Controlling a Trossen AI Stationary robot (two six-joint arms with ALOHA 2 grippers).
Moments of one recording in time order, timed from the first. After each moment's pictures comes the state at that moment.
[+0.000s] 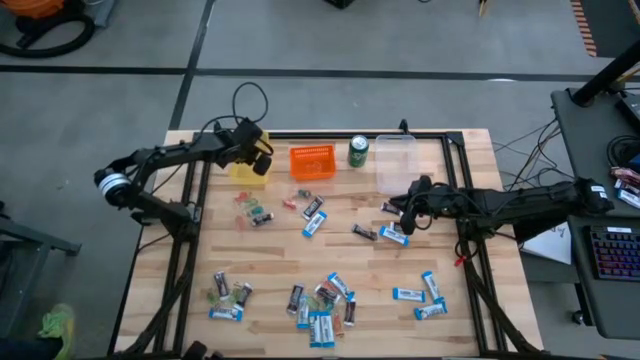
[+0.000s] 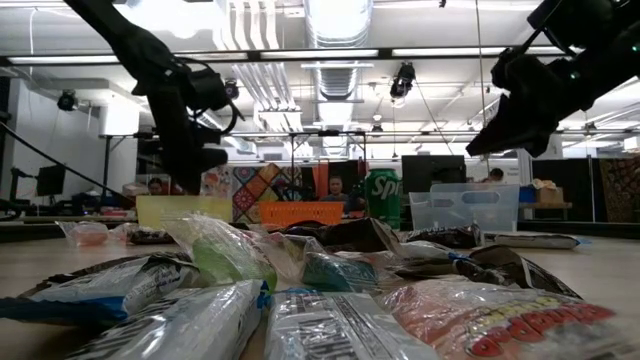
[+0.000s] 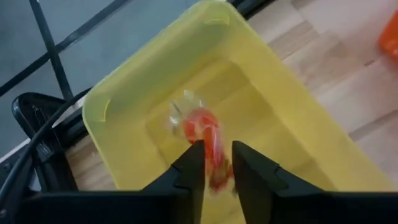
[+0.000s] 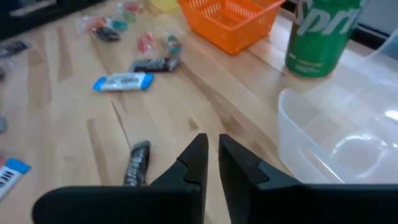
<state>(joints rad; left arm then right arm) 0.75 1.43 0.82 -0.46 -0.35 -0.12 -0.04 0.77 0.31 -0.08 0.28 0.39</state>
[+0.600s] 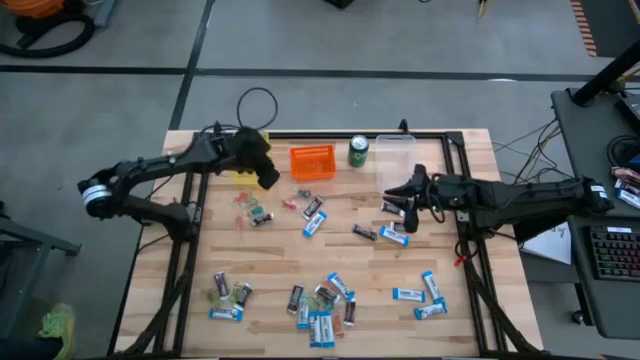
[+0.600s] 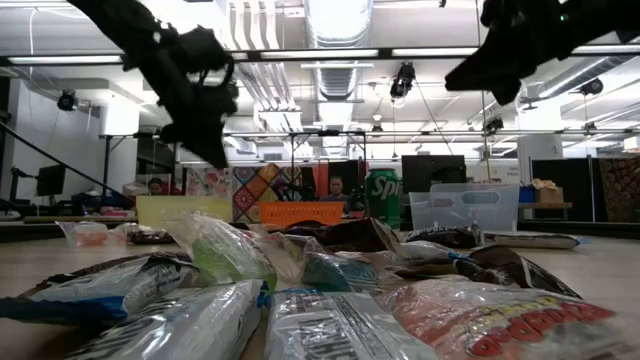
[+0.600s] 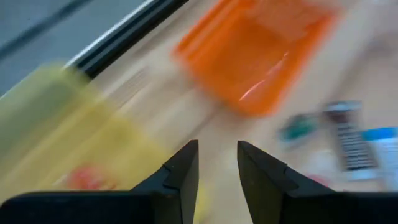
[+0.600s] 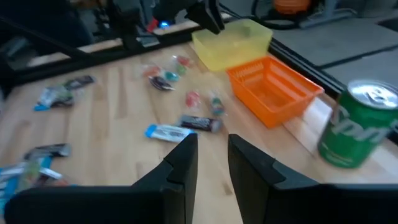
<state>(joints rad) 0.54 1.25 0.82 -0.43 -0.08 -0.16 -0.04 0.77 0.51 -0.10 0.17 0.21</state>
